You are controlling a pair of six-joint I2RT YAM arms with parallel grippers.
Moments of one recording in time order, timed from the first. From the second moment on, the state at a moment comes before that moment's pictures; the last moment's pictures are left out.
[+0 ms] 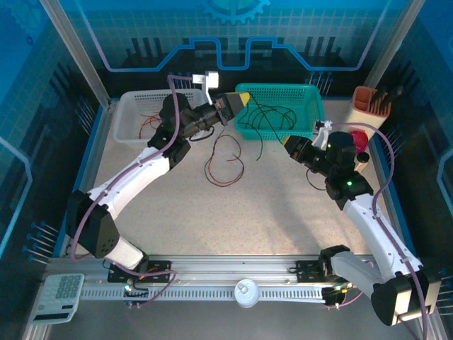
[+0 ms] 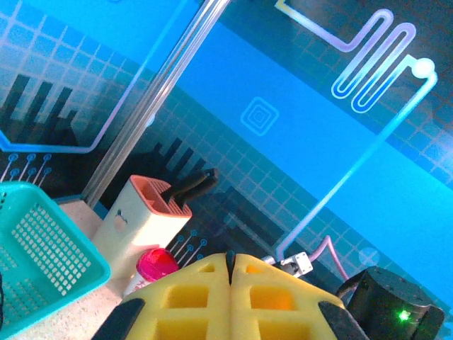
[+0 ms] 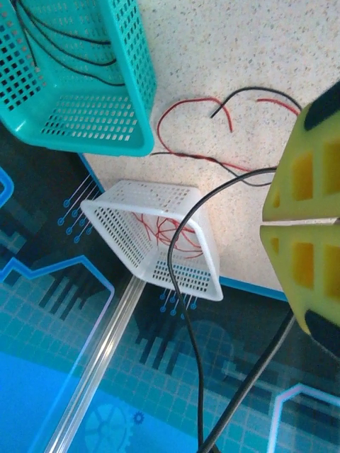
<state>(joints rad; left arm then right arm) -0.51 1.53 1.36 0.39 0.49 -0.74 0.21 0.98 0.86 -0.18 -0.40 0.82</state>
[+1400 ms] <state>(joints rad) -0.44 2.06 1.98 0.11 0.31 -0.30 0.00 0.89 0.96 -0.48 -0.40 0.73</state>
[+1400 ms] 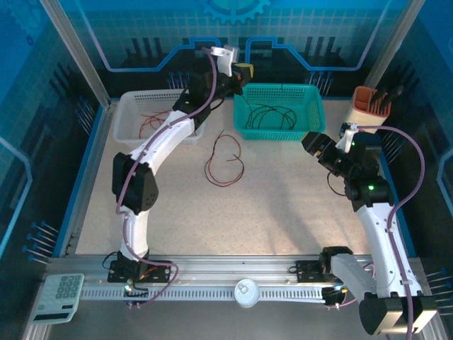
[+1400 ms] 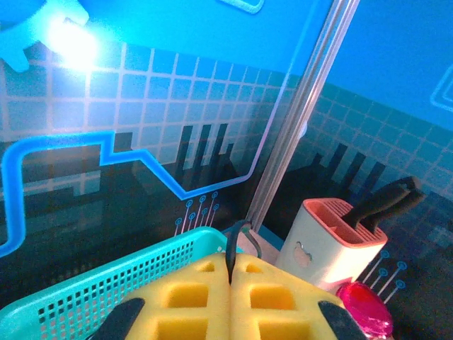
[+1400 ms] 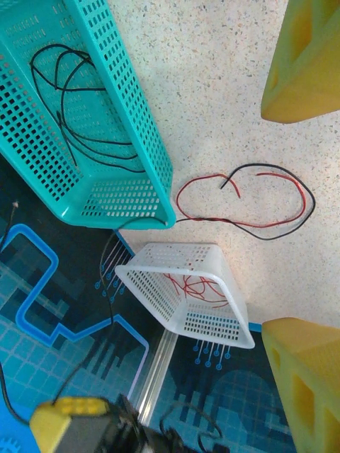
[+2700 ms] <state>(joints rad) -0.47 2.75 2.52 0.01 0.17 -0.74 -0.02 0.96 1.00 -0.49 -0.43 0.69</state>
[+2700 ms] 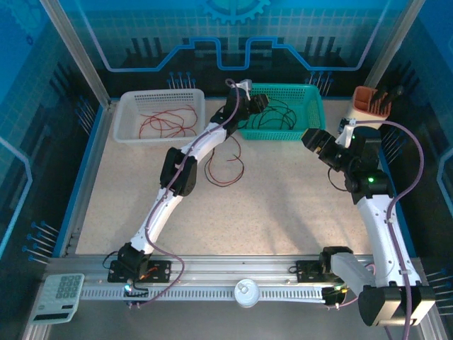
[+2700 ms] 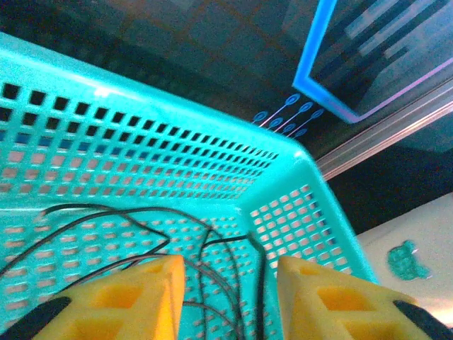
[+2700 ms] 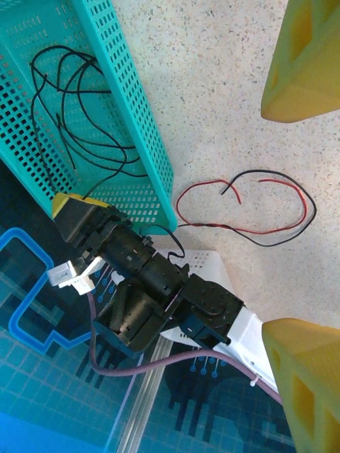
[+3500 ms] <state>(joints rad) -0.47 2.50 2.57 -0.56 -0.04 -0.44 -0.02 0.96 1.06 -0.47 -0.43 0.69</state>
